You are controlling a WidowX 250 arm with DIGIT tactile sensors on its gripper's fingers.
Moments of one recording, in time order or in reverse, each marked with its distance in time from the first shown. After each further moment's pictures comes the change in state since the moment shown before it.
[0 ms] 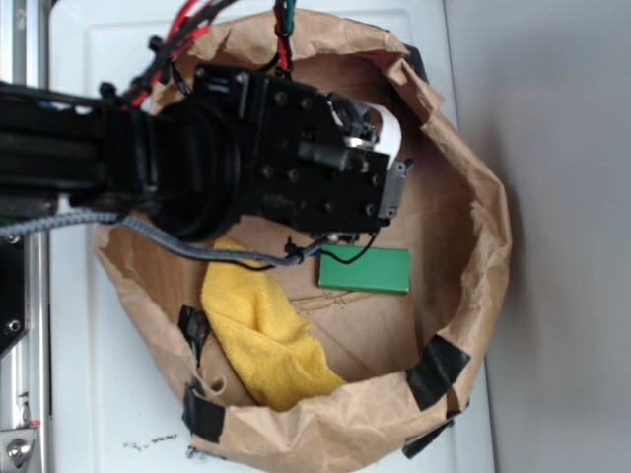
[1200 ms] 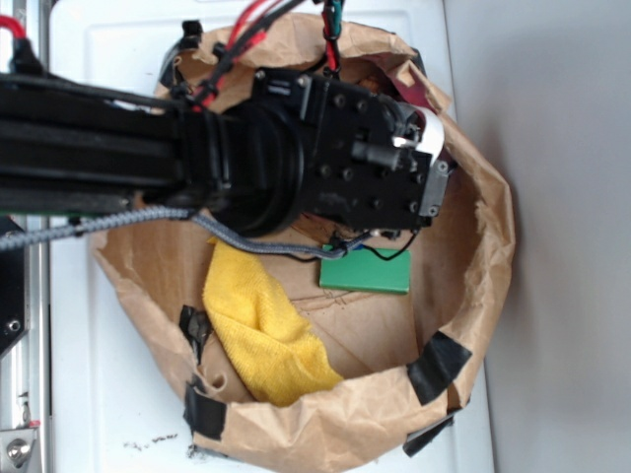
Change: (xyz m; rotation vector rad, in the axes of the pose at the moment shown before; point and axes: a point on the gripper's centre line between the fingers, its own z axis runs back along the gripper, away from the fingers) arm 0.013 -0.027 -0.010 -0.055 -0.031 -0.033
